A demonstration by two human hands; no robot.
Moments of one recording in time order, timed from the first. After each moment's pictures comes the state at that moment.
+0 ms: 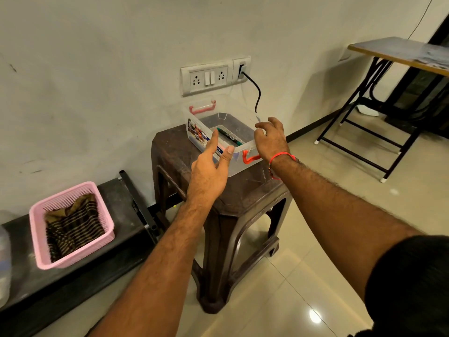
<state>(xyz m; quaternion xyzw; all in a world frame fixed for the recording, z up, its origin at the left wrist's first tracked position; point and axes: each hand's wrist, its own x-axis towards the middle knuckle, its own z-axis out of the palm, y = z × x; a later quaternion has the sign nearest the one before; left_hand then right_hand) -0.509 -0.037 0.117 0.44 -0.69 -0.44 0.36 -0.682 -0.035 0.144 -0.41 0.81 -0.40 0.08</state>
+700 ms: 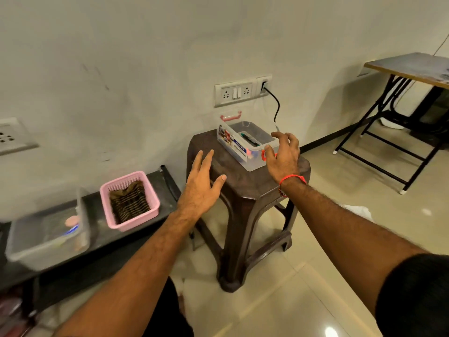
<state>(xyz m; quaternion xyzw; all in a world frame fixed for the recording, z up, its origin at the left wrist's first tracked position) -0.388 0.021 0.136 0.47 -0.78 -0.30 0.30 -0.607 0.044 0.159 -0.45 0.77 -0.45 0.03</state>
